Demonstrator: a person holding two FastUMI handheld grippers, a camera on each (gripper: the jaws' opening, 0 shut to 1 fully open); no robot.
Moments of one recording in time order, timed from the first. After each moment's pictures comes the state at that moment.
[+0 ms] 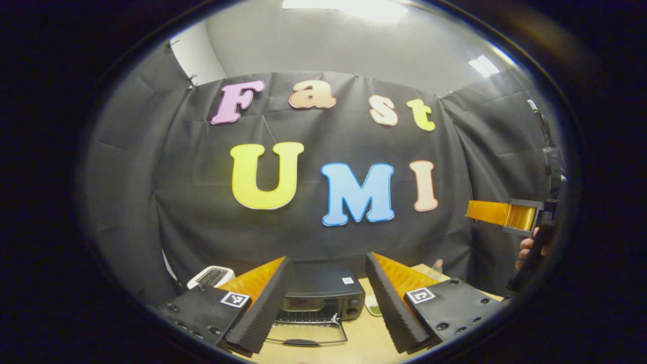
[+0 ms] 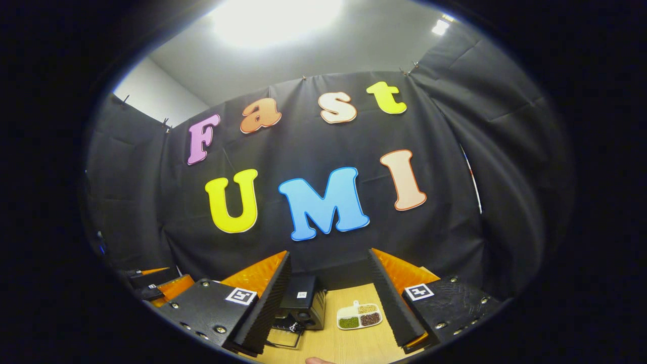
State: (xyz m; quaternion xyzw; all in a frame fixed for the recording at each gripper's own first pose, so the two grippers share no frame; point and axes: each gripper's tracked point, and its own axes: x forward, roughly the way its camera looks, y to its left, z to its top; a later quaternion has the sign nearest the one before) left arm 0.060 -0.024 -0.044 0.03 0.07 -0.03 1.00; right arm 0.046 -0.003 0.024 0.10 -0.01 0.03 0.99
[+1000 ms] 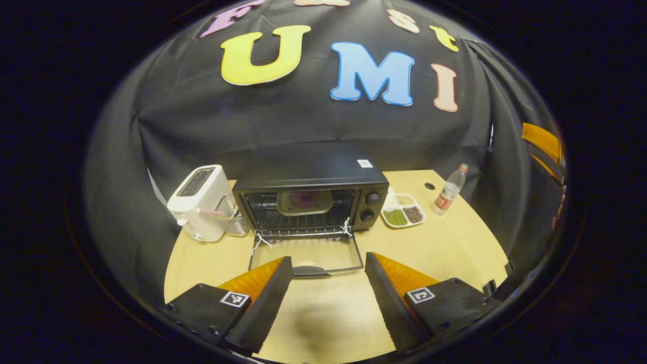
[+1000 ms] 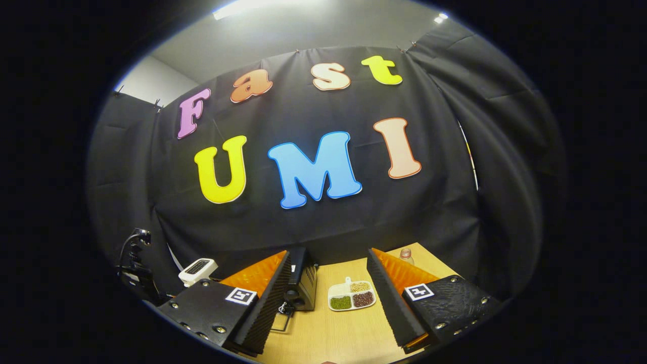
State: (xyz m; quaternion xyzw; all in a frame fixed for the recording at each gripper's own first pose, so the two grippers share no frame) left arm 0.042 0.017 -0.251 0.02 0.40 -0.03 0.91; right arm 0.065 -0.017 -0.048 0.09 0.07 0.02 0.99
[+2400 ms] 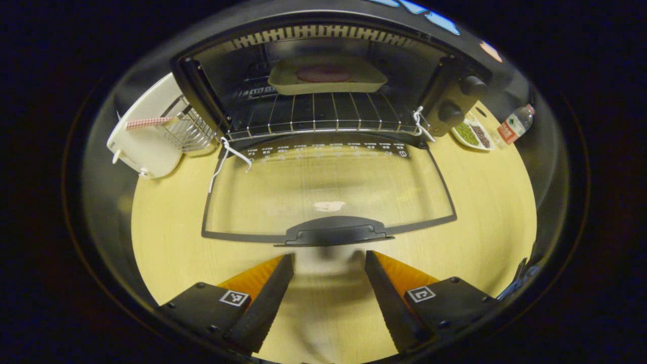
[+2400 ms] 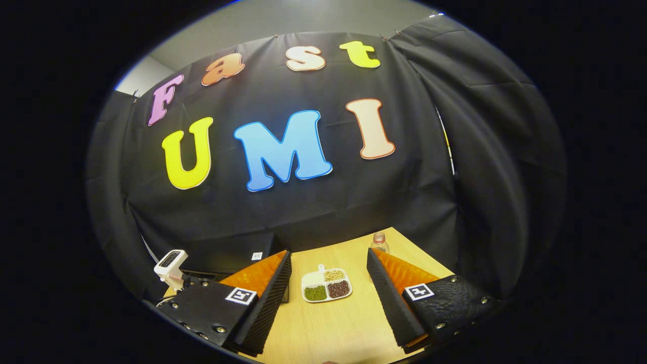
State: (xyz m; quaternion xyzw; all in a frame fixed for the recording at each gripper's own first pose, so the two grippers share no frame) left arm 0.040 0.074 -0.472 0.01 0.63 0.00 0.78; right arm 0.081 -0.058 -0.091 0.09 0.13 -0.05 0.99
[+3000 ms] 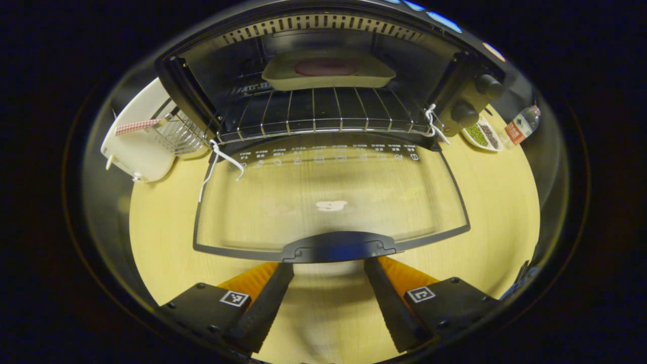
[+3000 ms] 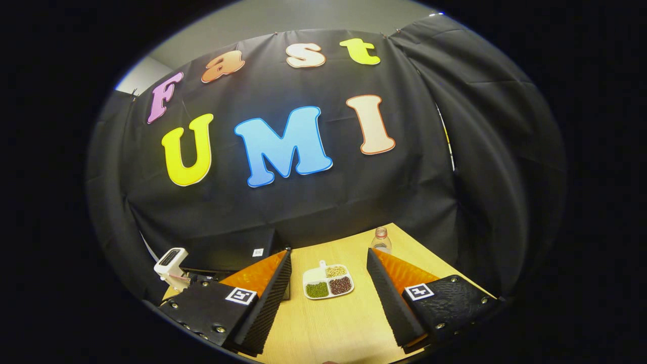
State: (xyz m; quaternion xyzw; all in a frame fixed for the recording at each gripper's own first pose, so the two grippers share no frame) left arm 0.047 0.076 -0.480 0.02 0.63 0.00 0.77; right arm 0.080 -0.049 -0.097 0.09 0.14 -0.05 0.98
